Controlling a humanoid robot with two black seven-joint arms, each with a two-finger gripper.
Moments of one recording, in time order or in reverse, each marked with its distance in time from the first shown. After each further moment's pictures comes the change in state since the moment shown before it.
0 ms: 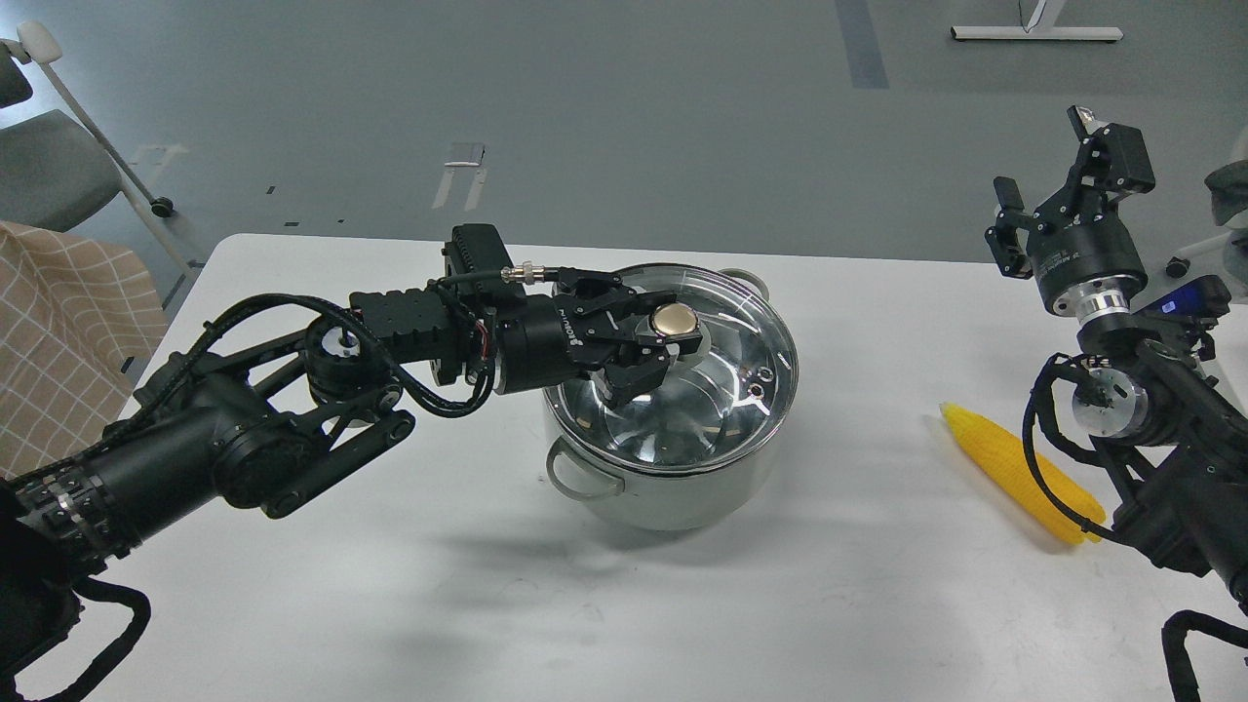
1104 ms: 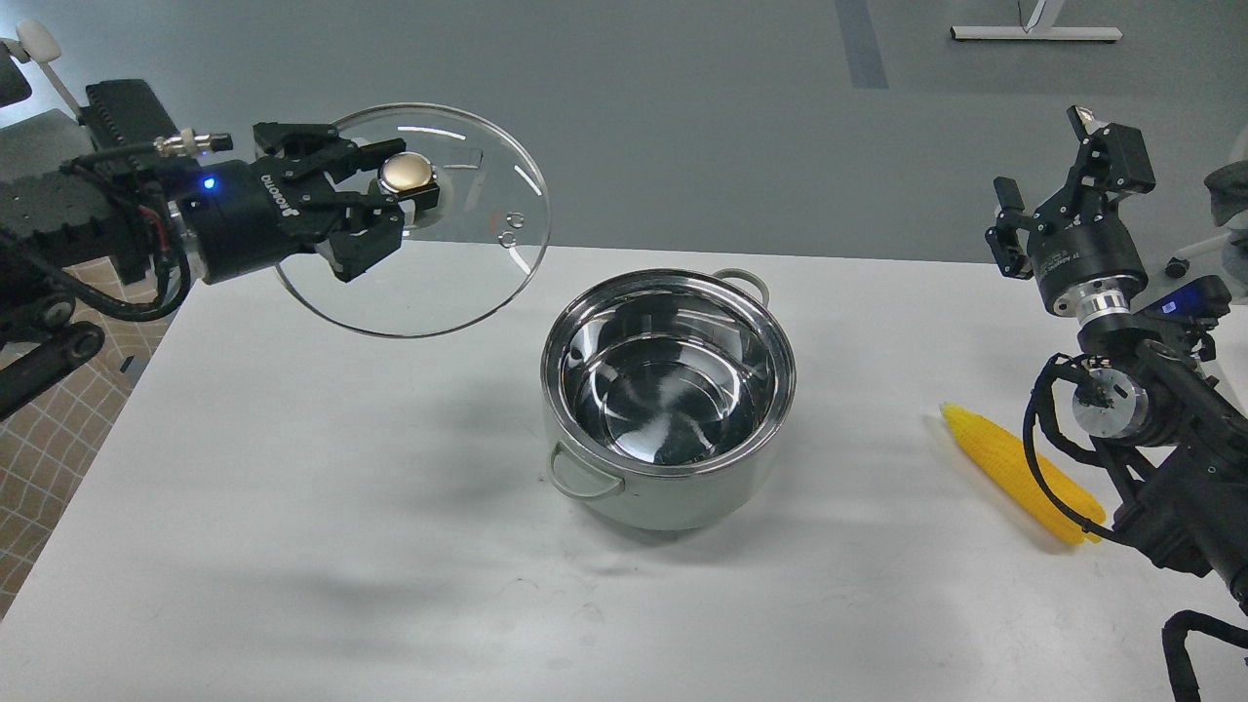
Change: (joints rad) left arm 0.016 0.634 -0.032 -0.148 -0.201 0.151 0.000; right arm -0.002 0.000 -0.001 0.000 0.000 -0.001 0.000
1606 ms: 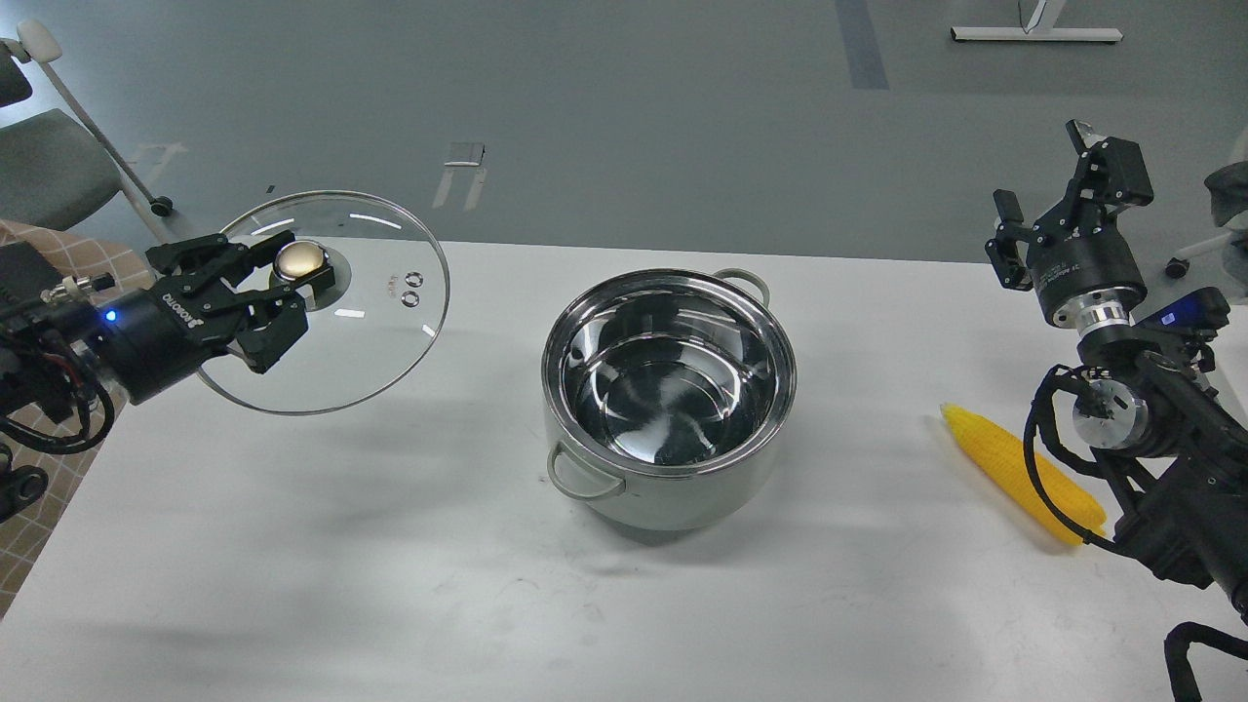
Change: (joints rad) left arm 0.325 -0.010 0.004 0.159 -0.113 0.375 0.000; right arm -0.029 -0.004 0.000 0.016 0.000 0.000 0.000
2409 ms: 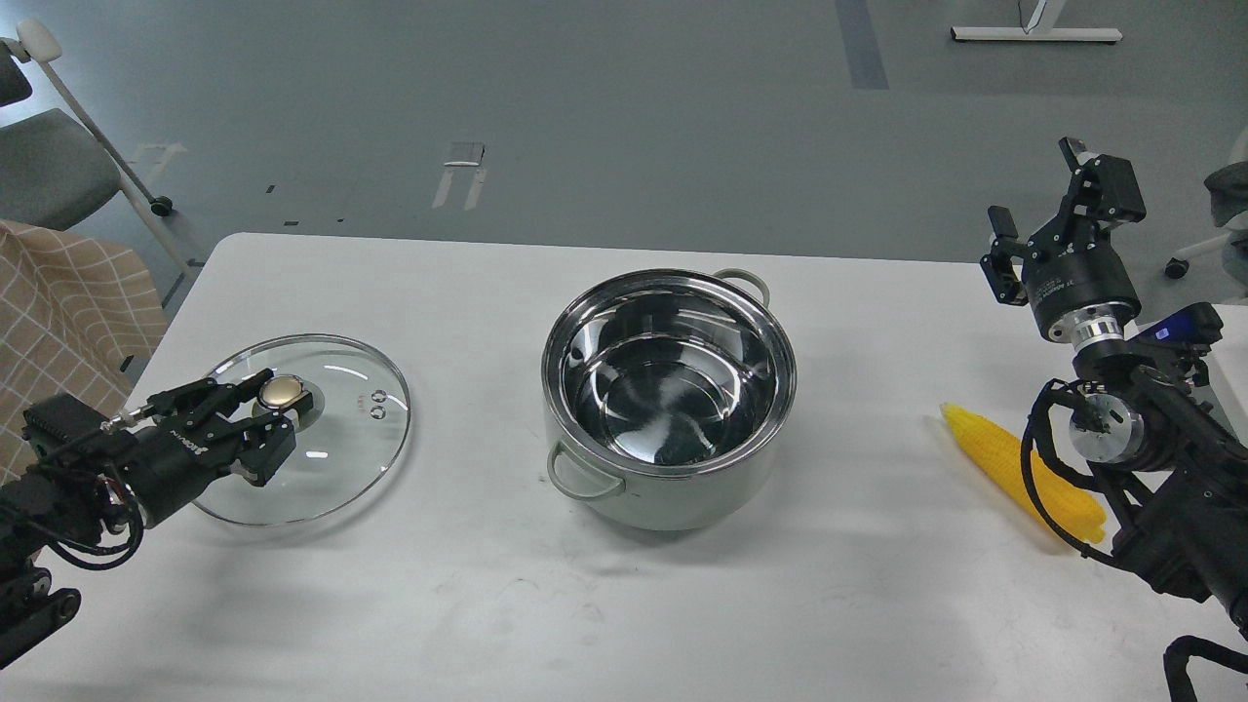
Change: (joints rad) left arm 0.155 -0.186 0.008 0.269 0.014 0.020 0.000; right arm -0.021 0.002 0.000 0.004 -0.001 0.000 0.000
